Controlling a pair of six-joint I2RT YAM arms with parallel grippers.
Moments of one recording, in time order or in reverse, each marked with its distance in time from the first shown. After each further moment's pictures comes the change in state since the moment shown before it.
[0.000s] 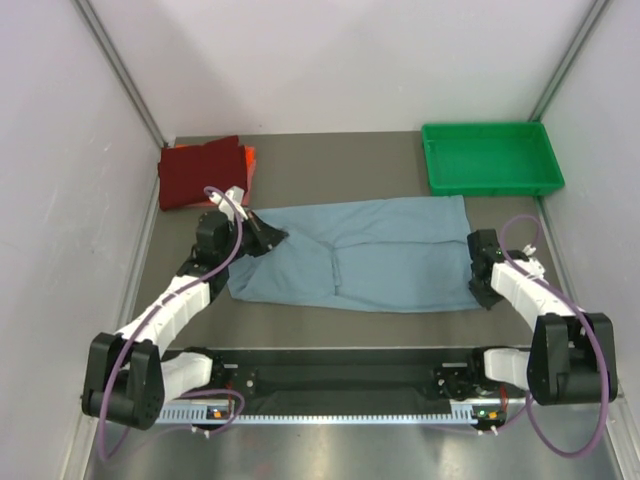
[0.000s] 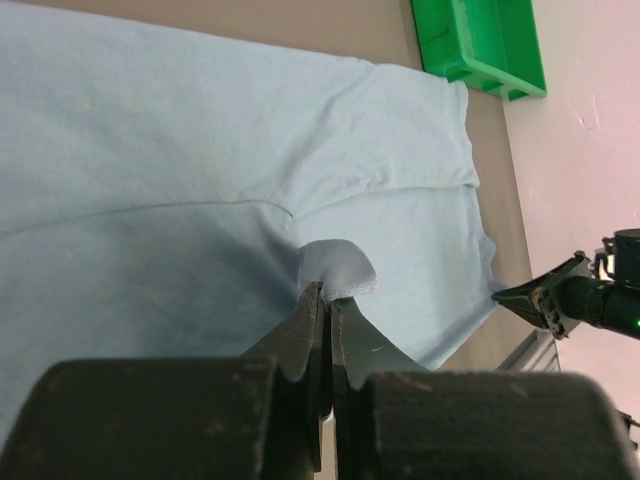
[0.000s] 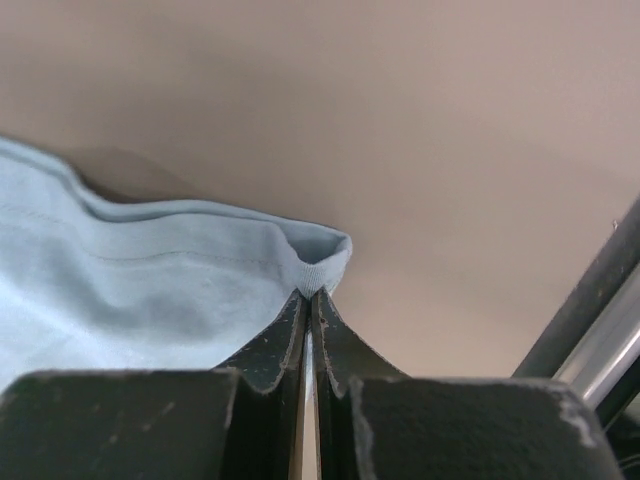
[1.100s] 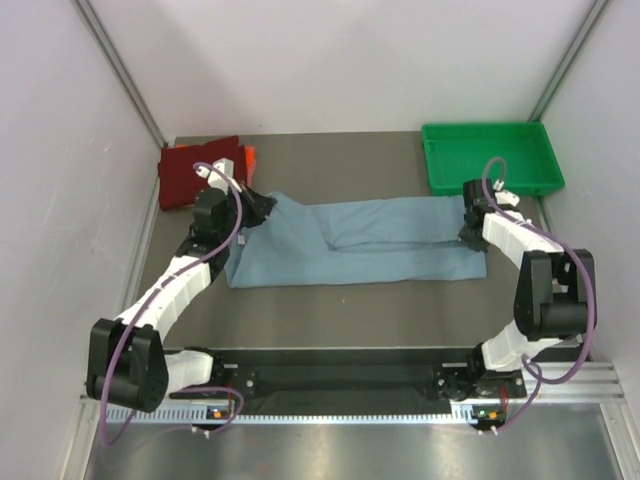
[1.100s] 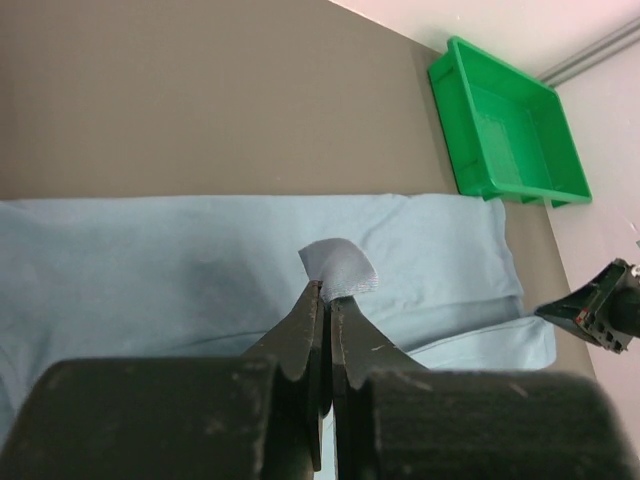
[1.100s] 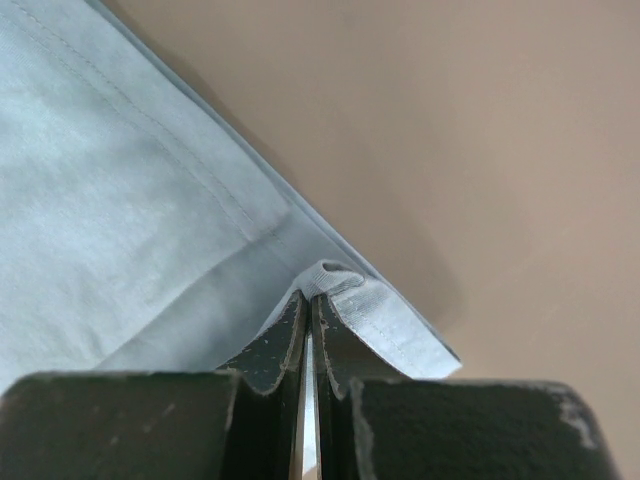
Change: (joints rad) left arm 0.010 0.082 0.182 0.018 -0.207 0.091; right arm 0.000 0.354 0.385 0.240 -0.088 -0.518
